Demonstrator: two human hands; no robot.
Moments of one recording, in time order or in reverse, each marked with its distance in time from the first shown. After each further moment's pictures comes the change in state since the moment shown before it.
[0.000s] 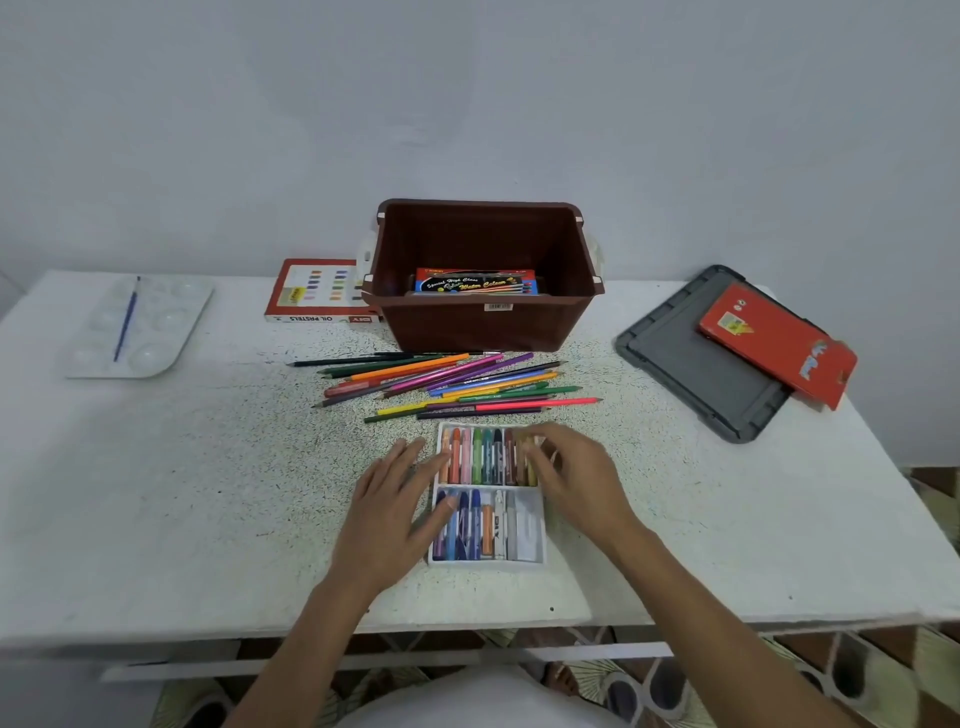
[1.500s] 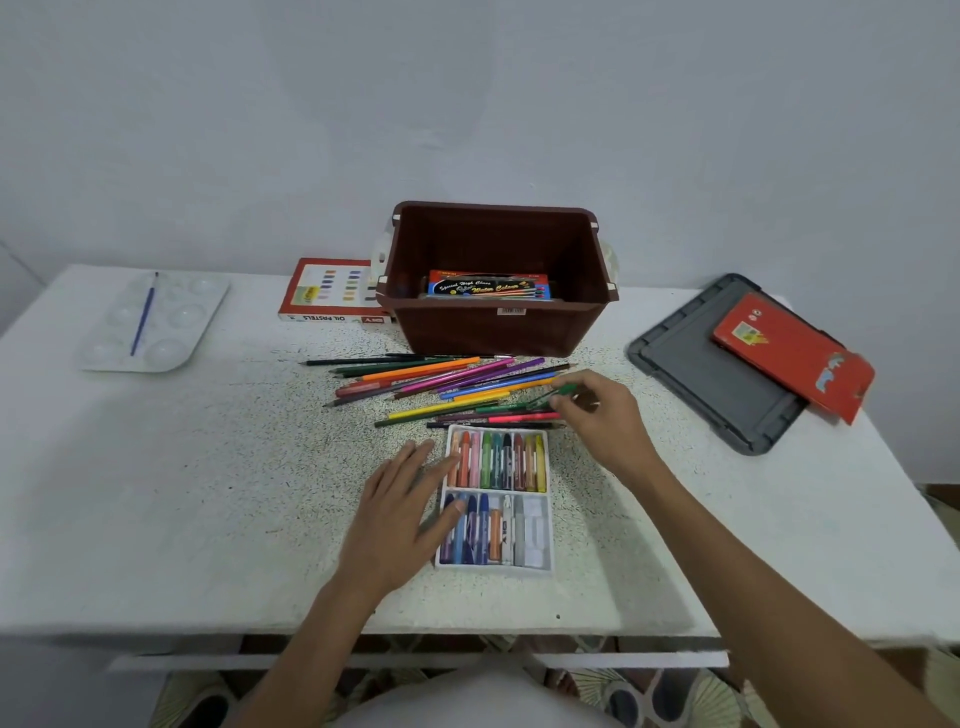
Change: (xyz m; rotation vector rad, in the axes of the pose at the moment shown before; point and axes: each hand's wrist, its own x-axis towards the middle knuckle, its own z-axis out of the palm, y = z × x) left_hand -0.001 0.001 0.000 0.016 0.025 0.001; right_hand 0.057 0.006 -0.032 0.343 0.058 0.163
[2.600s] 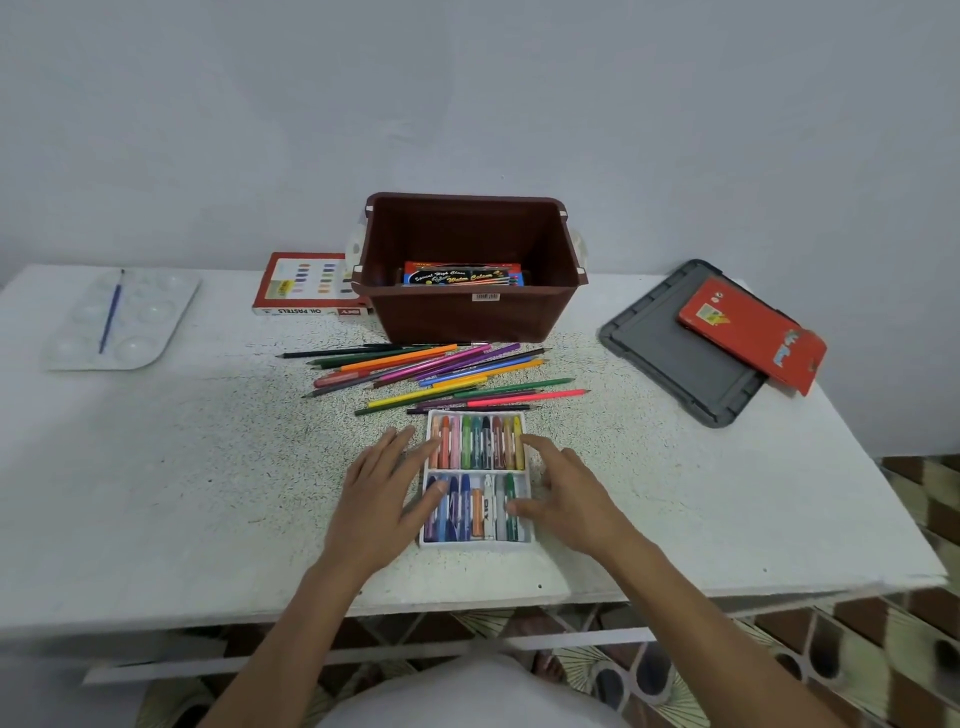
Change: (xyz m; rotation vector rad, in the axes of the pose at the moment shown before) left_hand 0.001 -0.002 0.000 -0.024 -0.040 -0.012; right_hand -0.093 0.013 0.018 -0.313 -0.339 0.149
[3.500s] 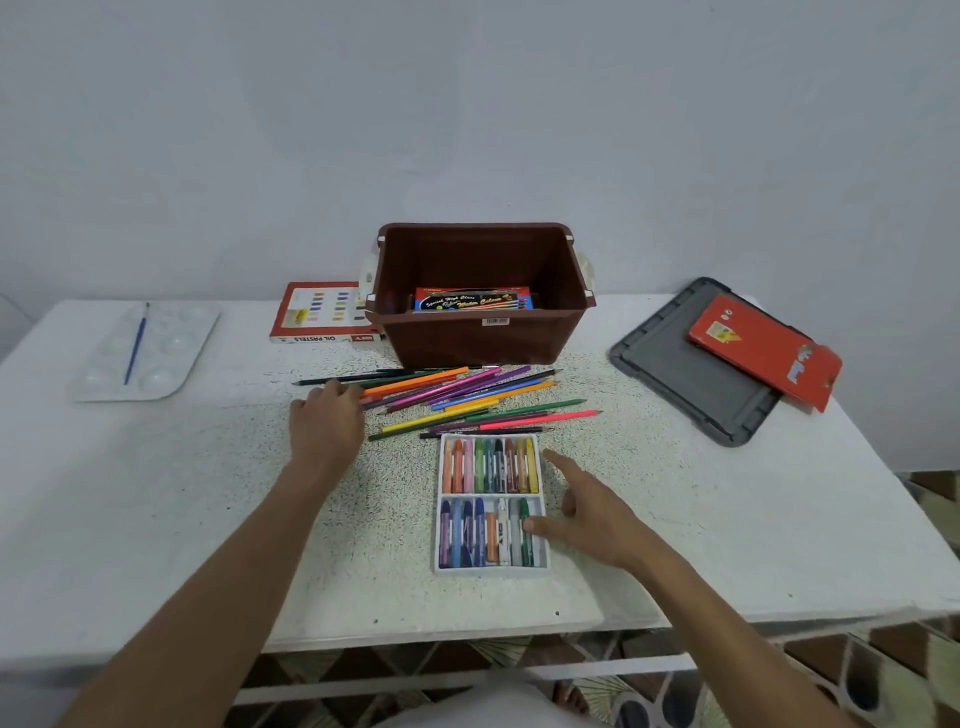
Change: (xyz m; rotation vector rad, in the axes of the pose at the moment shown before) left_hand 0.101 -0.054 -0.070 0.441 0.125 -0.279; right_hand 0.009 0.010 -0.010 -0.023 -0.065 0.029
